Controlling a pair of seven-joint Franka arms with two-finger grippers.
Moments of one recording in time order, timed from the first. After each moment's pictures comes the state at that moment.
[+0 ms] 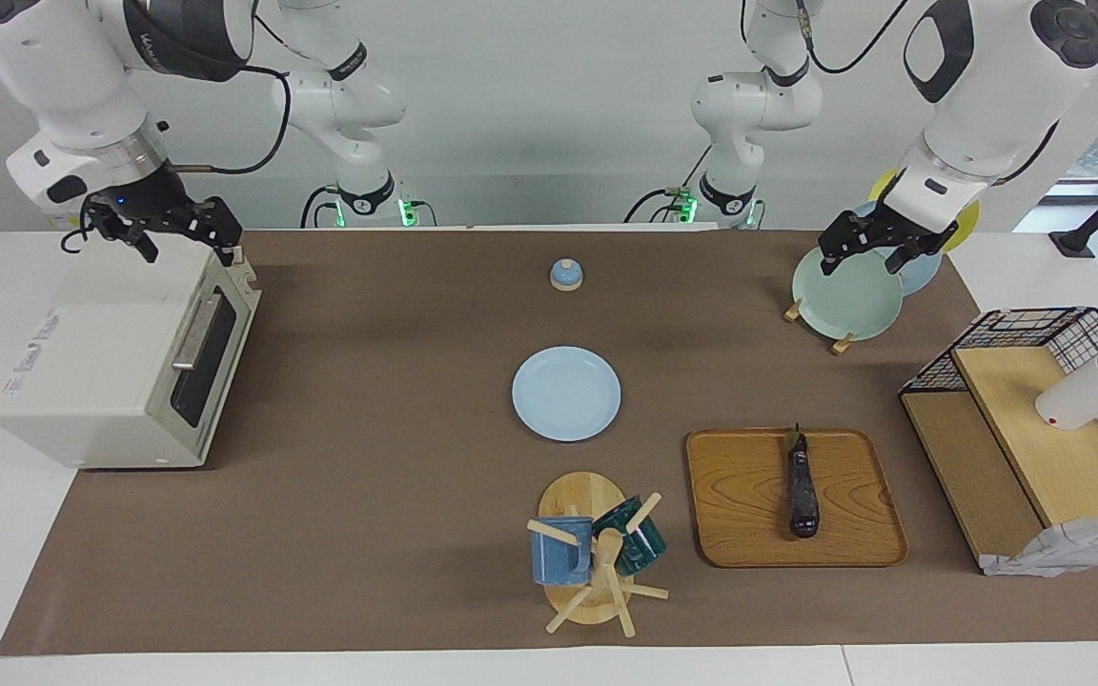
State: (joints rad) left arm -0.09 0.00 -0.01 -1.63 -0.05 1.54 -0.07; right arm 0.00 -0.03 -0.09 -1.63 -0.08 1.54 -0.06
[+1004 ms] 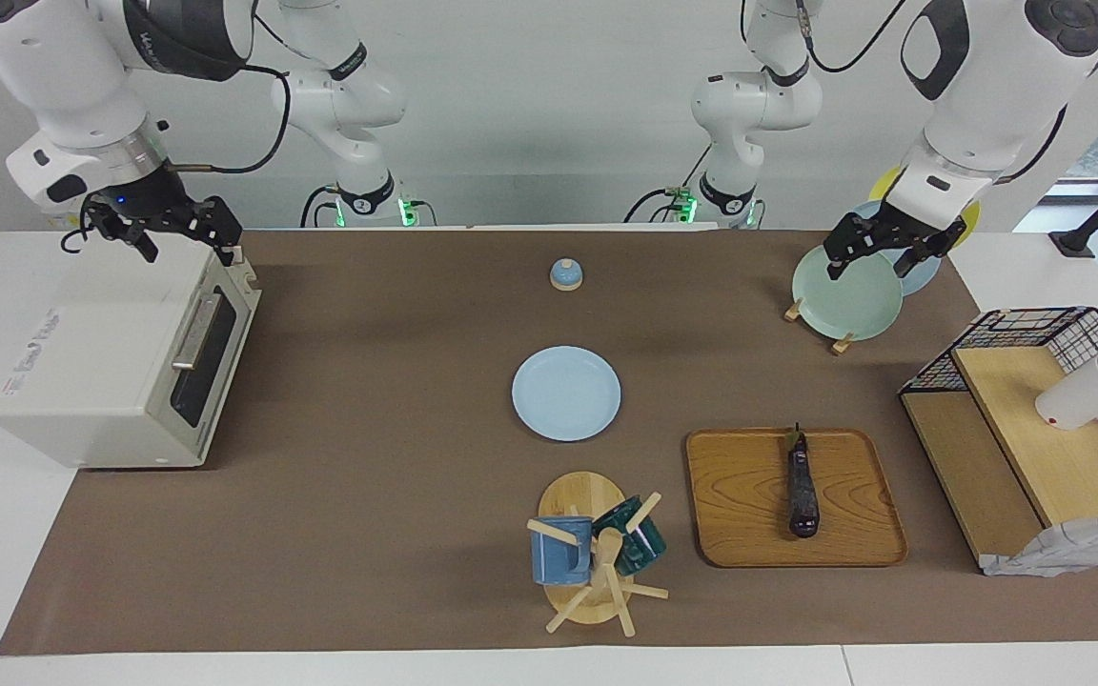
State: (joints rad) left arm -0.09 0.00 -0.02 -1.63 -0.02 1.58 -0.07; right arm 0.00 -0.03 -0.09 -1.63 -0.08 1.54 -0.06
